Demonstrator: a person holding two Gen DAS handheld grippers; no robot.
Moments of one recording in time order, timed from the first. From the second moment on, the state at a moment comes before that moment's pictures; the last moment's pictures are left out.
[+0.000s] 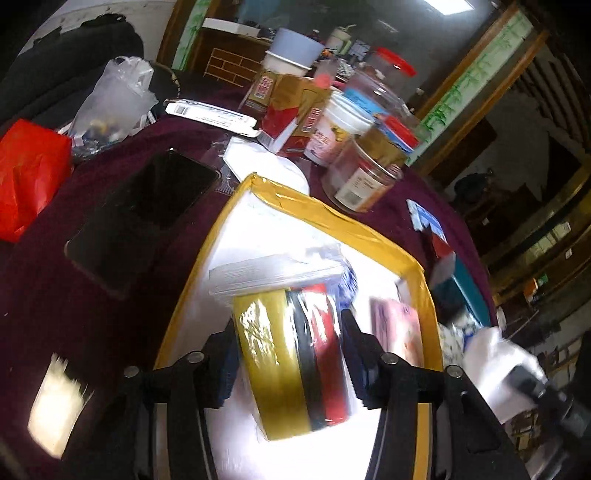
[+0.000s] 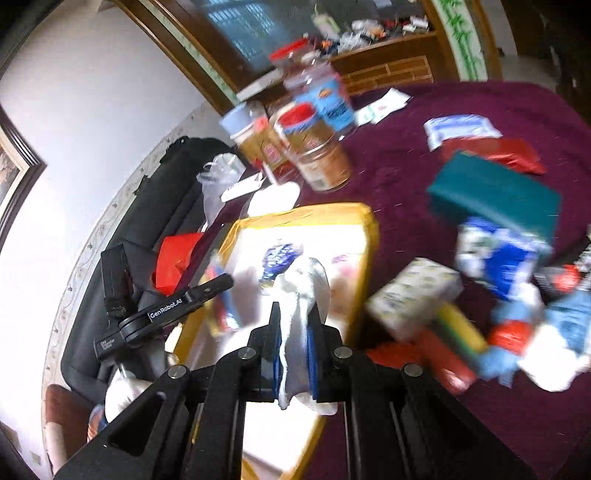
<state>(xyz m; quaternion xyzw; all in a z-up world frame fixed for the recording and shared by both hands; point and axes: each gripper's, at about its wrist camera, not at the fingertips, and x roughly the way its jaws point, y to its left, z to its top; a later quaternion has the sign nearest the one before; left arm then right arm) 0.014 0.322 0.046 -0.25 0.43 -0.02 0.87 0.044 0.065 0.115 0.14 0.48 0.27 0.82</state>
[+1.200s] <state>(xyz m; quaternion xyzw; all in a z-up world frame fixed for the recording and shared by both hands) -0.145 0.242 0.110 -0.30 0.32 -0.14 0.89 -0.119 -0.159 0.160 0.06 0.31 0.06 0.95</state>
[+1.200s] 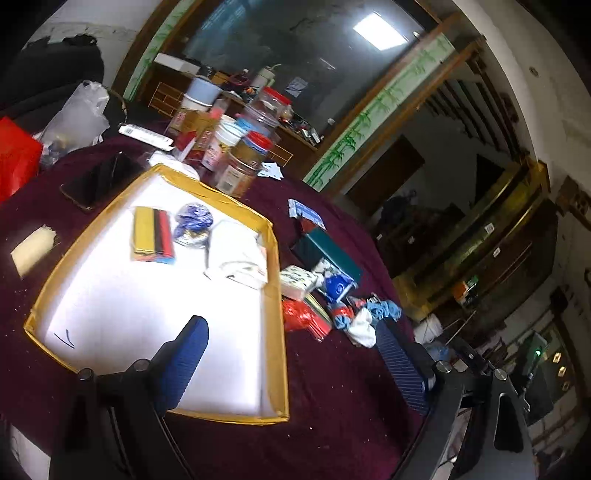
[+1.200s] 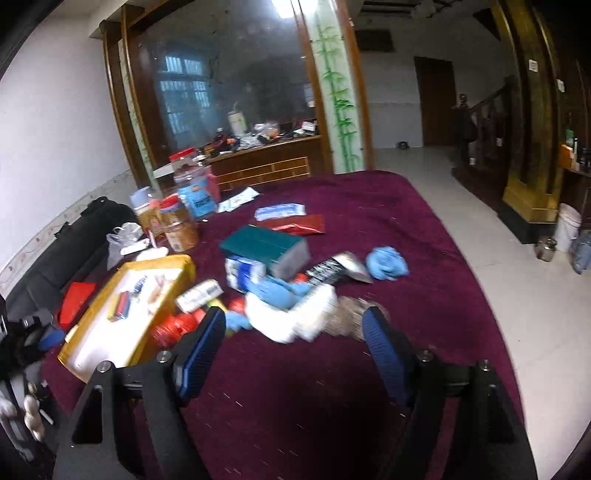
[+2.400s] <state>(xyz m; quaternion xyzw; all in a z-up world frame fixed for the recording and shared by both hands) -0.034 0.013 0.070 -0.05 0.44 -0.19 0.88 -0.031 -0.248 0.072 0.15 0.34 -0.01 0.93</state>
